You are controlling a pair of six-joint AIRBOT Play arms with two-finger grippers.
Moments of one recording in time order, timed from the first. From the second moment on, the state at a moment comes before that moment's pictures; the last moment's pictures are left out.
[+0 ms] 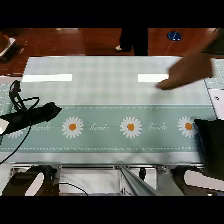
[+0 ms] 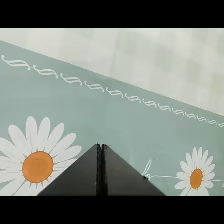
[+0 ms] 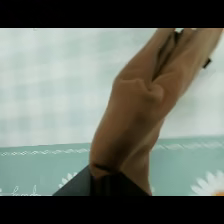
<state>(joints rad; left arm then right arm) 0.03 -0.64 0.52 1.00 -0.86 -1.64 -0.32 -1.38 1.99 -1.14 1.75 1.71</state>
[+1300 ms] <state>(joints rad) 0.03 -0.65 0.52 1.00 -0.77 -1.59 -1.21 -0.78 1.24 -1.82 1.85 1.64</state>
